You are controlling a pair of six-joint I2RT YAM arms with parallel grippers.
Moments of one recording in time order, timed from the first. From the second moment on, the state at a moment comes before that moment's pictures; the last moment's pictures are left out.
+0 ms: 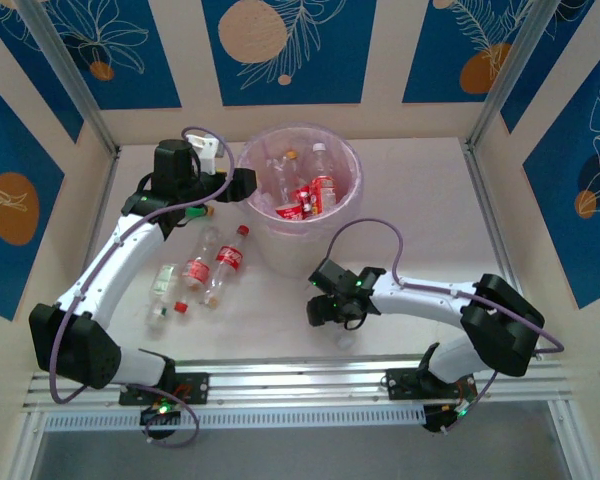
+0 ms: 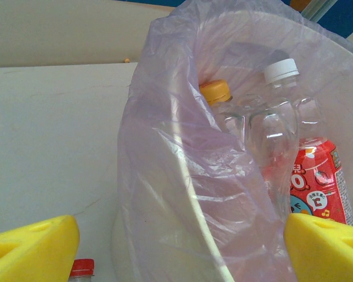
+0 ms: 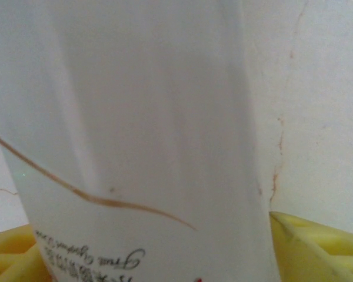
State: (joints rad) left arm -0.31 1.38 1.28 -0.41 0.34 -0.26; right arm 0.95 1.42 0.74 -0.59 0.02 0.73
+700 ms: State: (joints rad) left arm -0.31 1.39 1.28 -0.40 0.35 -0.26; right arm 0.48 0.87 0.71 -0.90 0.05 0.74
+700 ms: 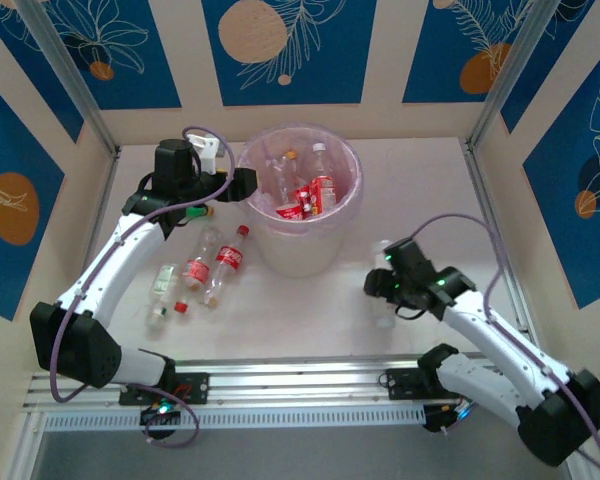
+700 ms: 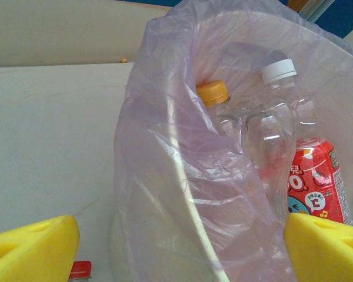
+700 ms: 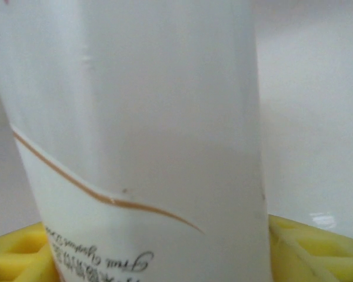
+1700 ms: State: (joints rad) left arm -0.33 1.39 1.28 -0.39 0.36 -0.27; right arm 0.54 1.60 1.85 -0.67 -0.08 0.34
